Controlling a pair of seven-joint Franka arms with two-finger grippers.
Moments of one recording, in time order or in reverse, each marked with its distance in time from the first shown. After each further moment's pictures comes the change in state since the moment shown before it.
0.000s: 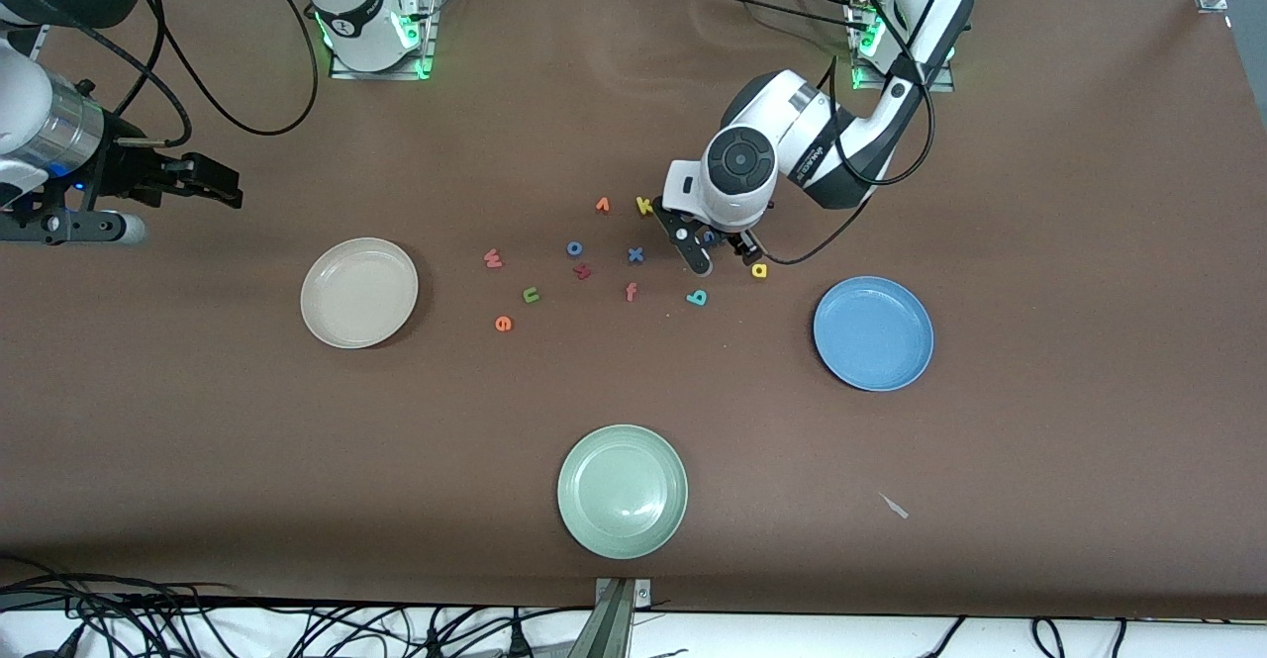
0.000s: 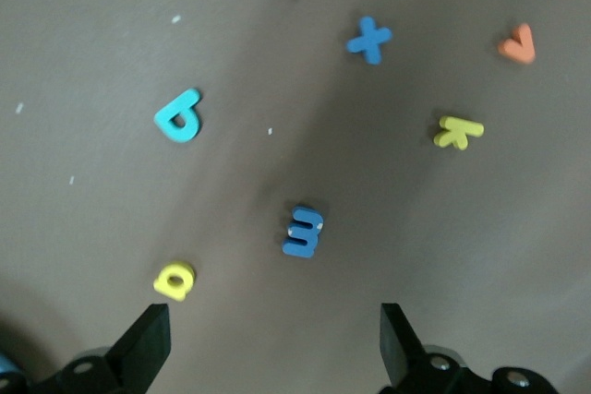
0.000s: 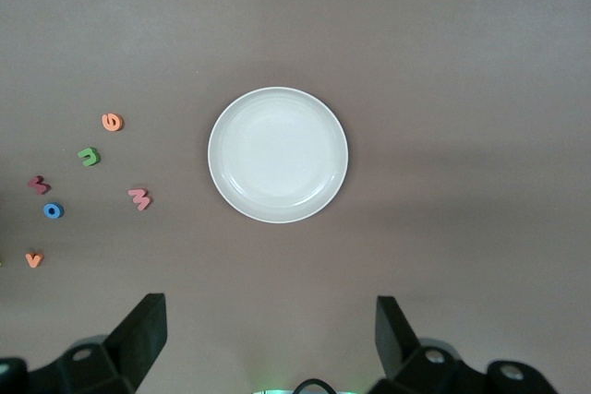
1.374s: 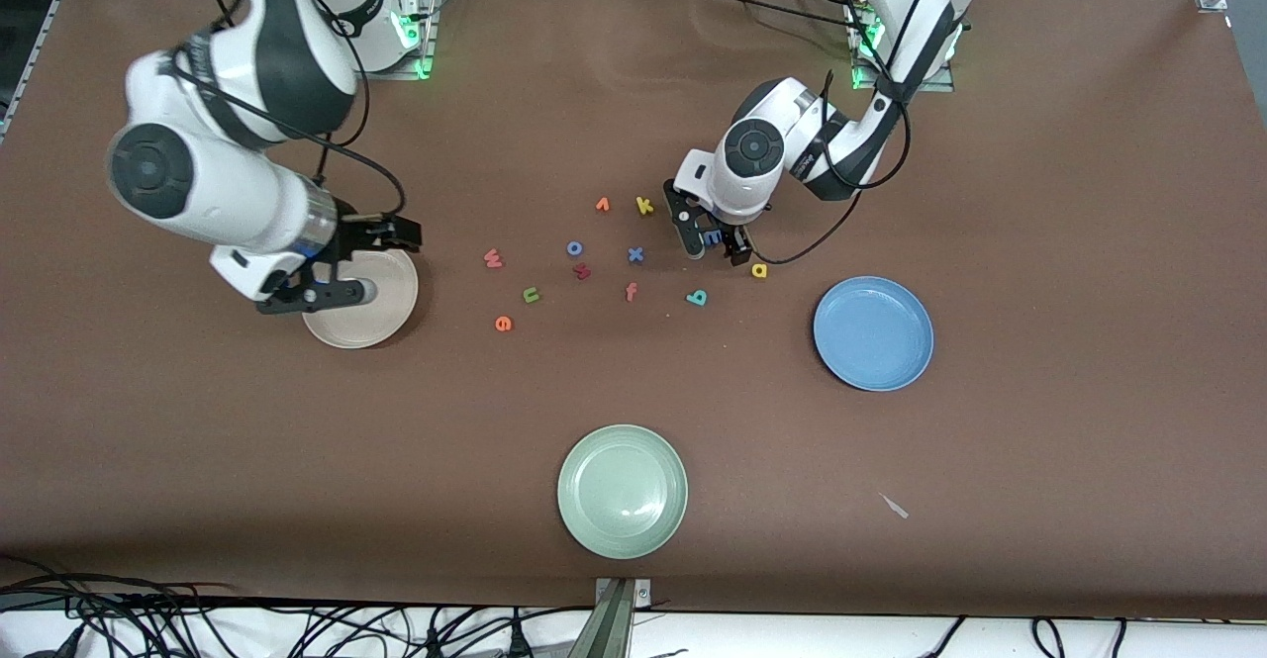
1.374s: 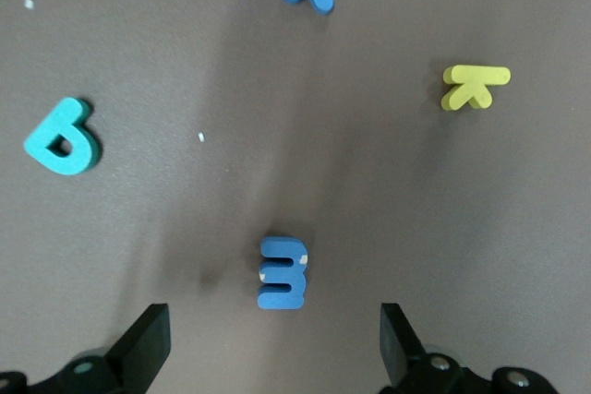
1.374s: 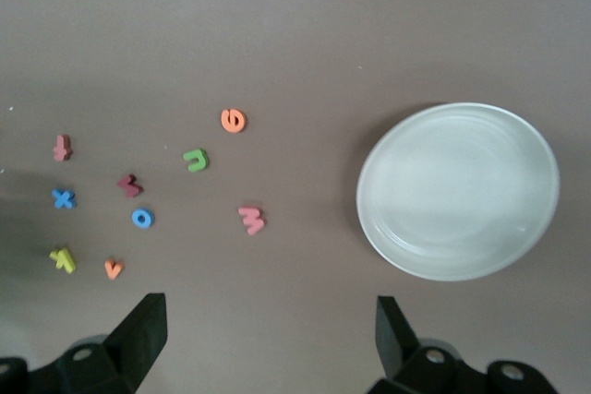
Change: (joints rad) left arm -0.013 0.002 -0.010 -0.247 0.000 0.346 0.123; right arm 0.233 0.199 0.005 -0.094 0.130 0.266 0.083
